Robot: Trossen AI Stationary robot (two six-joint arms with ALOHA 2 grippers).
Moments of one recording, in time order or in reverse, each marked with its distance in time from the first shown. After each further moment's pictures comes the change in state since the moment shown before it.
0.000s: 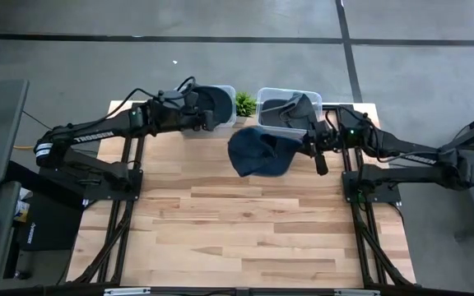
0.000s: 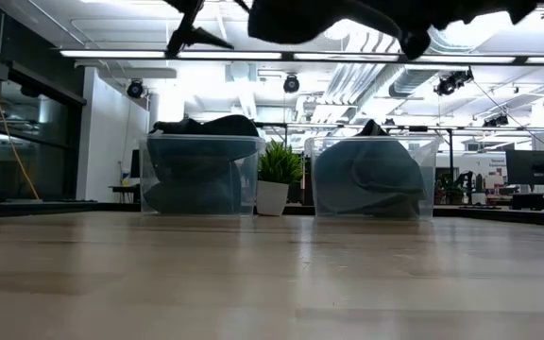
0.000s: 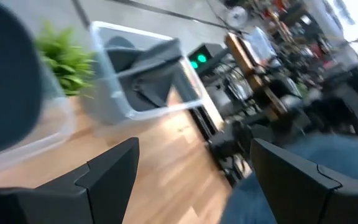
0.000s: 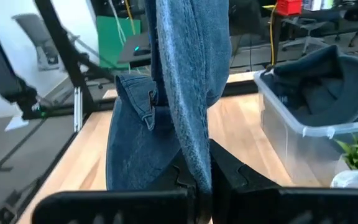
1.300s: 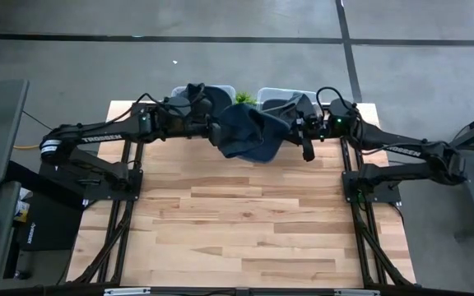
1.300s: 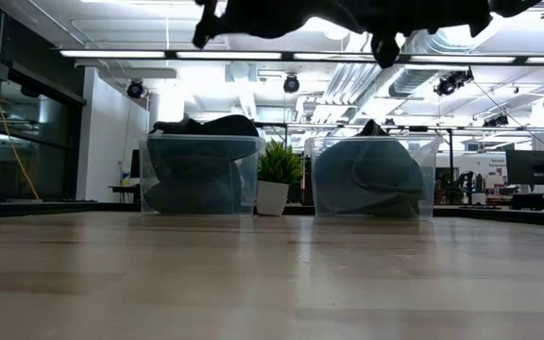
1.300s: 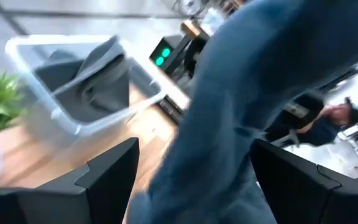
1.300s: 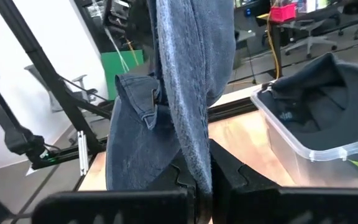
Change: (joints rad) left arm -0.068 0.069 0.005 0.168 0.057 0.214; right arm -0.090 0.201 0.061 0.241 -0.081 0.188
